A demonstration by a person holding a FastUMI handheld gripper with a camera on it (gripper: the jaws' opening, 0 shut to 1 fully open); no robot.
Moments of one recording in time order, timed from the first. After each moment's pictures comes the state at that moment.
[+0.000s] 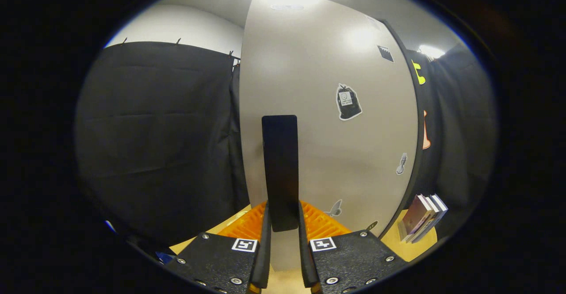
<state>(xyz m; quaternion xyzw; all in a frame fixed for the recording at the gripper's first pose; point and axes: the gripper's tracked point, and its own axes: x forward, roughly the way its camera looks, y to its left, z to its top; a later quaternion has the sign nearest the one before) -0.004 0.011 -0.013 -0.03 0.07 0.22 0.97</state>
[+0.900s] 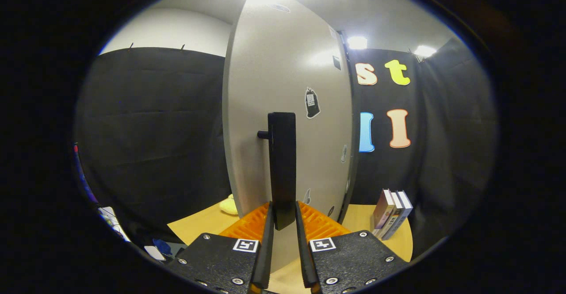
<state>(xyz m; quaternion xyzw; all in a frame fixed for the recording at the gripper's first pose) -0.077 -0.155 0.005 -0.05 0.07 0.21 0.98</state>
